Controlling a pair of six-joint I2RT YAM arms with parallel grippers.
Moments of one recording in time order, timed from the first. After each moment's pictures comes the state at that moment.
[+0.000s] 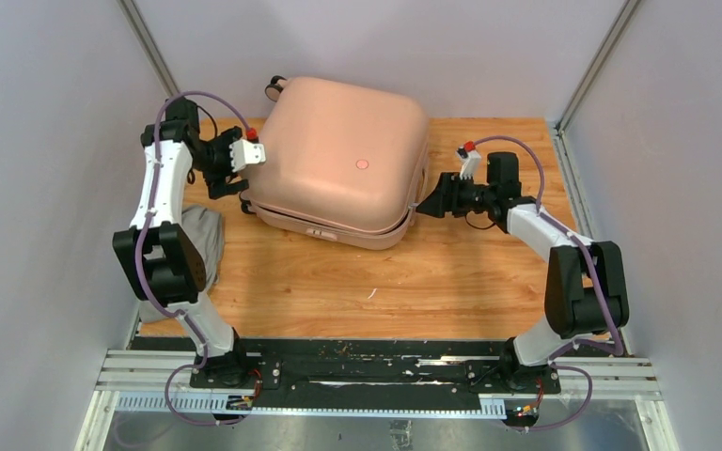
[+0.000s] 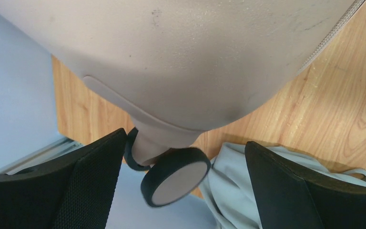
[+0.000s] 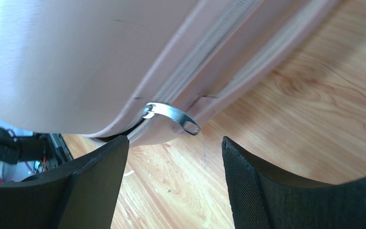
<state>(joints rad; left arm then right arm) 0.18 1.74 1.71 -1.11 0.49 1.54 0.14 1.56 0.95 -0.04 -0.75 0.23</state>
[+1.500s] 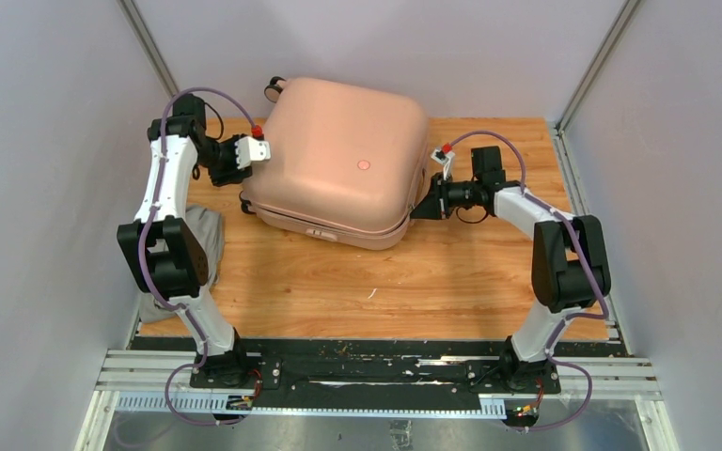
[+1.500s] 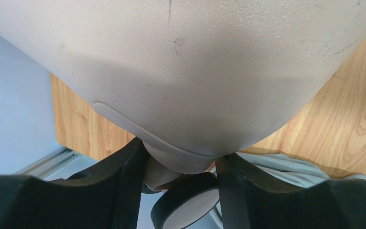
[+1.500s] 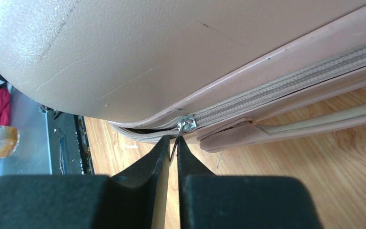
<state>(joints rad) 0.15 1.80 1.76 -1.13 0.49 1.53 0.18 1.74 1.12 -0.19 -1.08 -0.12</state>
